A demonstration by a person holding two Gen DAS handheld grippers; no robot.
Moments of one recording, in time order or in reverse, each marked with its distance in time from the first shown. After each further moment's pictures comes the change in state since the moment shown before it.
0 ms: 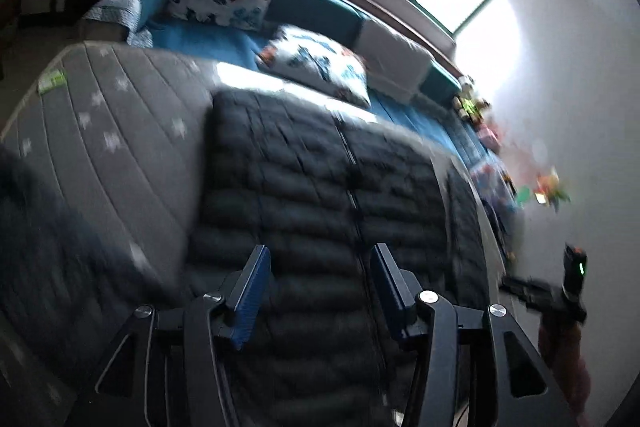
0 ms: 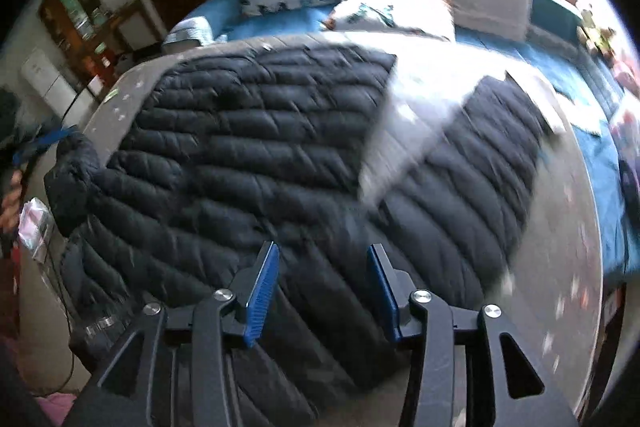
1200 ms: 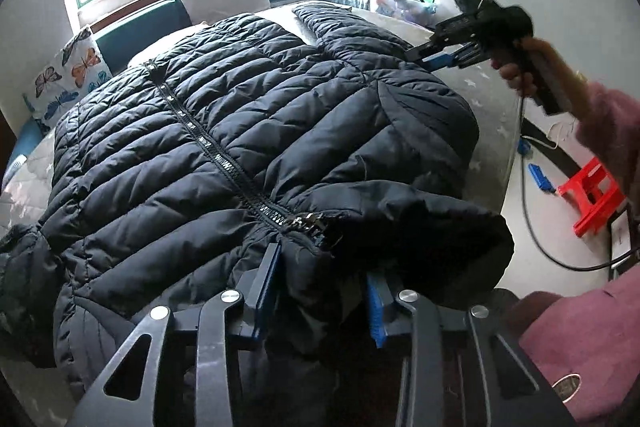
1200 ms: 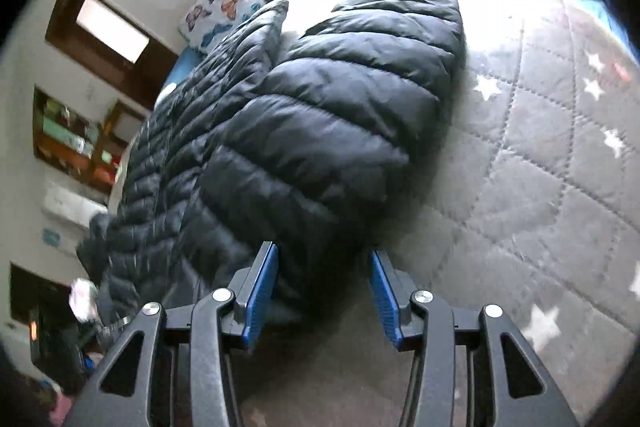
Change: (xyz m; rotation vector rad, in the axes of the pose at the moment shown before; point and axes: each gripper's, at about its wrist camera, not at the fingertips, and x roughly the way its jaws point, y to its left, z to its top) left arm 0.051 -0.129 -0.244 0.778 0.166 0.018; right arm 0.039 -0.077 -0.104 0.445 -0.071 0.227
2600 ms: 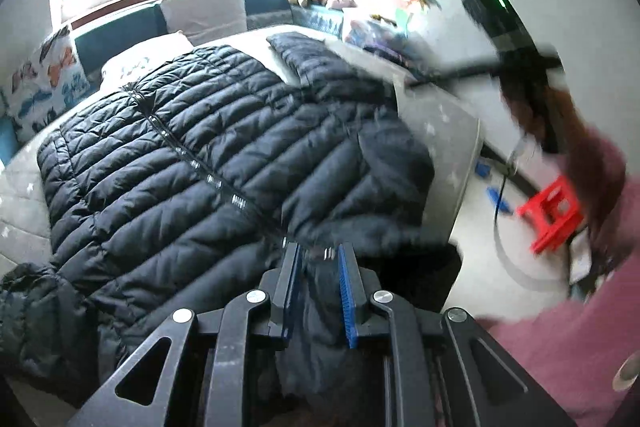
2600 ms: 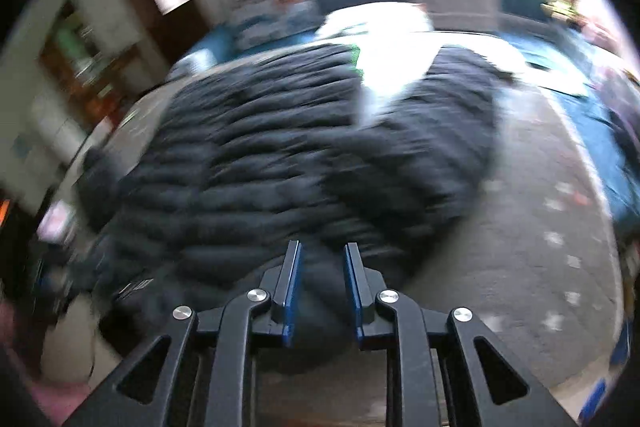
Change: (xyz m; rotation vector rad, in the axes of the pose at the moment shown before) left arm -0.052 0.027 0.045 -0.052 -0.064 -0.172; right arm -0.064 0.115 -0.029 -0.418 -0.025 -0.111
